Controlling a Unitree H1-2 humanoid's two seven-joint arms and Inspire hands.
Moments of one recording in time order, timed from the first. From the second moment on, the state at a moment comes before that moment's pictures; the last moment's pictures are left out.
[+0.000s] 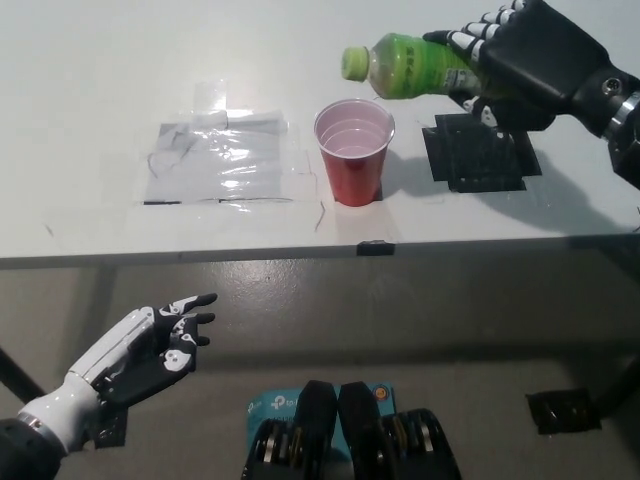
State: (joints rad) left_arm -0.12 0.43 -0.04 -0.35 -0.14 0.44 -0.38; right_arm -0.97 -0.57 0.45 0.39 -0.99 -0.41 0.02
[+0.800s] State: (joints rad) left_arm -0.13 0.43 -0.03 -0.35 -0.14 0.44 -0.38; right_arm -1.04 -0.58 0.52 0.41 -1.10 -0.47 -0.02
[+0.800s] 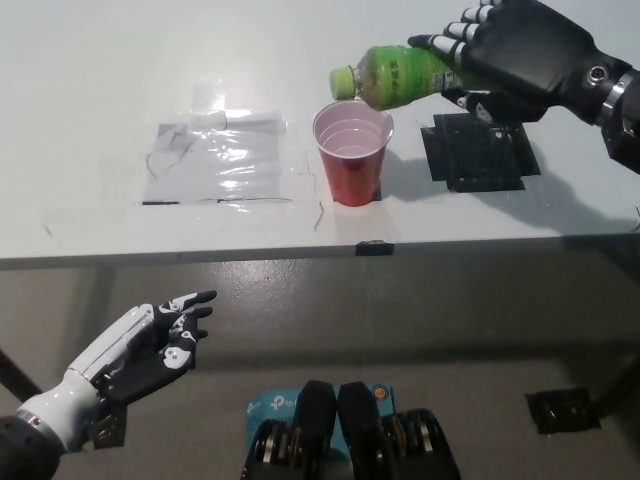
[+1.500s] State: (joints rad) left_arm -0.13 0.43 -0.03 -0.35 -0.14 0.44 -0.38; right_arm -1.00 -0.58 0.47 0.42 -1.09 -0.47 -0.04
